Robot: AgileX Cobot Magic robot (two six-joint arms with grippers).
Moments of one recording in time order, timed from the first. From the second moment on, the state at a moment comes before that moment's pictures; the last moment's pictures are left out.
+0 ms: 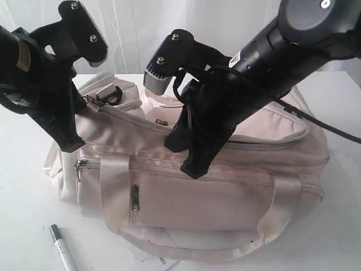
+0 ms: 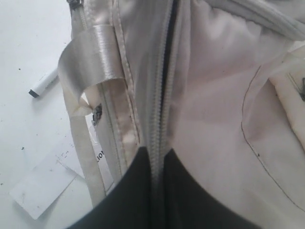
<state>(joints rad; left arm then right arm) -0.56 1.29 -1.10 0.37 0.81 0.24 0.61 1.49 -1.21 0.46 0.87 -0.94</state>
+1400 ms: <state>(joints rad) -0.45 1.44 -1.10 0.48 0.50 0.23 0.61 1.49 -1.21 0.47 0.87 -0.93</state>
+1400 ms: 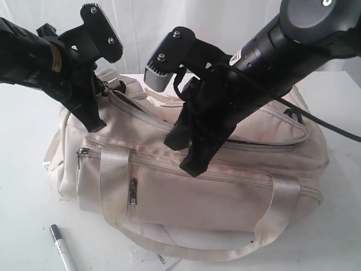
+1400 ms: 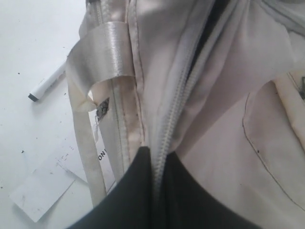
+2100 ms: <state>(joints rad) -0.42 1.33 -1.11 0.21 0.62 0.25 0.61 1.49 -1.20 0.43 0.98 -0.93</state>
